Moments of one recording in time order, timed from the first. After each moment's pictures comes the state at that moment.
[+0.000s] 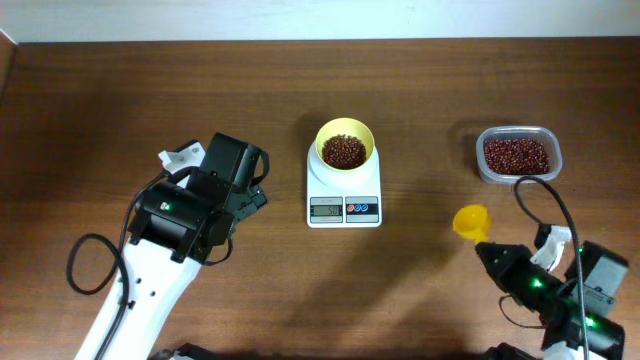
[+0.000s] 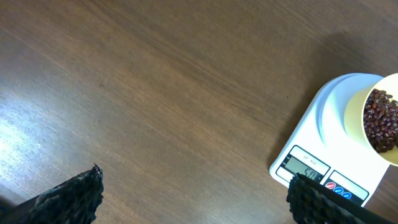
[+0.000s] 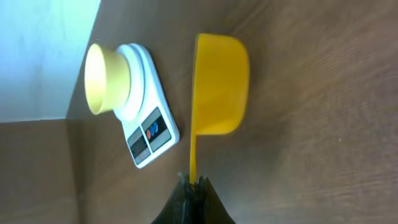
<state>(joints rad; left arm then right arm) -0.39 1.25 1.31 -1.28 -0.36 -0.91 -0.51 0.72 0.46 -0.72 -0.74 0.45</state>
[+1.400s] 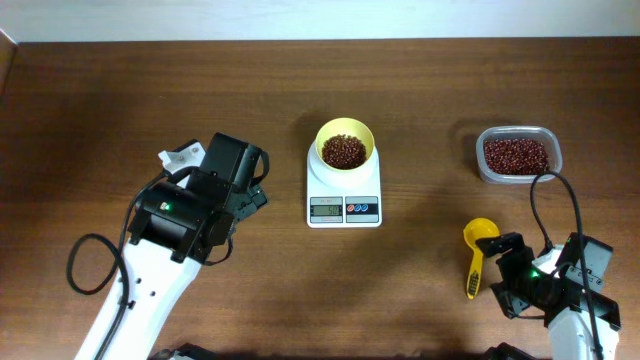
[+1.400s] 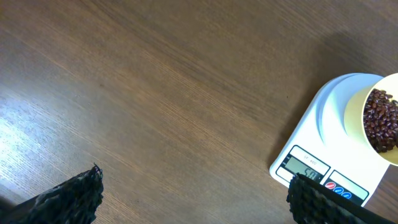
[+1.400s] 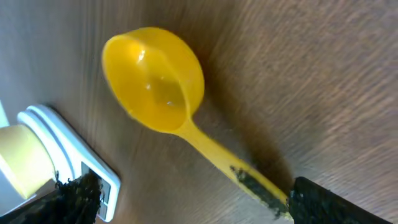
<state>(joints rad) -0.39 1.25 1.31 -1.28 -0.36 -0.91 -0.51 0.97 0.43 -0.69 -0.50 0.70</state>
